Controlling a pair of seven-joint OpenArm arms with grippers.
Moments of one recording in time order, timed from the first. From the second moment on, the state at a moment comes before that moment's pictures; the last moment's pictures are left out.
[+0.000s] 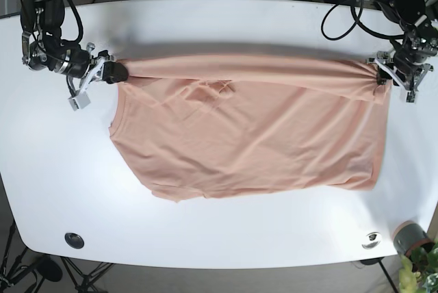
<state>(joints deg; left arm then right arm) 5.7 -14.4 -43.1 87.8 -10.2 -40.4 49.6 -9.4 30.5 8.3 86.5 60.8 26.8 -58.5</state>
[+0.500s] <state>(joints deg) 5.9 -29.3 -43.5 73.1 -45.8 -39.7 58.7 -12.8 30.2 14.2 89.9 58.4 26.4 -58.9</state>
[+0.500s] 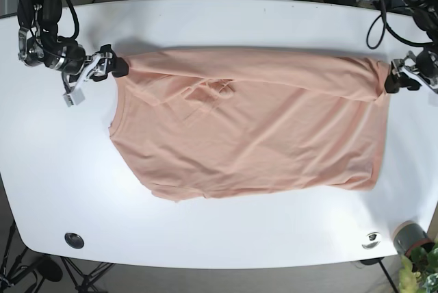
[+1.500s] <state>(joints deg) 10.2 -25.7 -34.4 88.0 -41.4 -39.8 61.3 -13.4 18.7 8.6 96.5 54.2 26.6 -58.9</state>
